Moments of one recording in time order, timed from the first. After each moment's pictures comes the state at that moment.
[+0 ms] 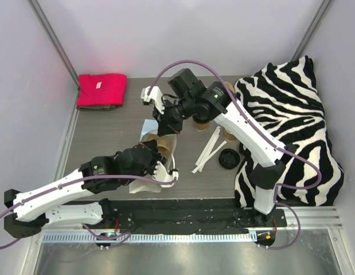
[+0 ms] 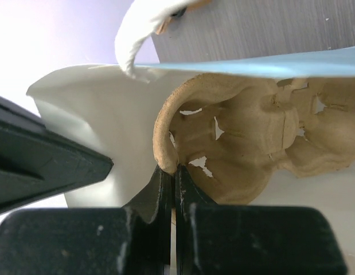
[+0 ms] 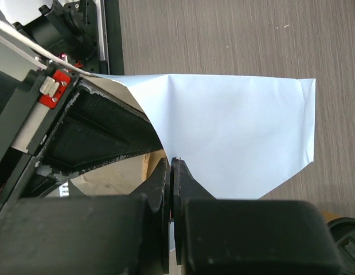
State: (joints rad) left arm -1.19 0.94 1.08 -0.75 -0.45 1.24; right arm 0.89 1.86 2.28 -1.21 -0.49 -0.35
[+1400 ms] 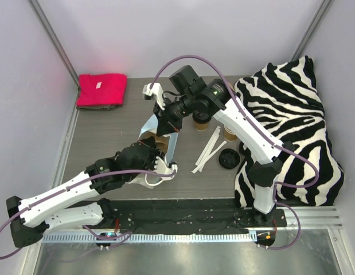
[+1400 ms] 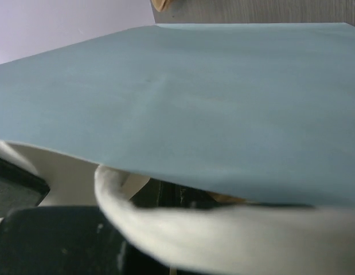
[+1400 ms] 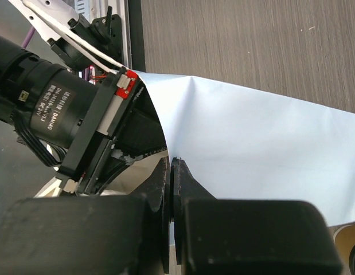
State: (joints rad) left arm -1.06 0.88 0.88 -0.51 -0.42 1.28; right arm 0.86 1.88 2.30 -1.20 -0.60 -0.29
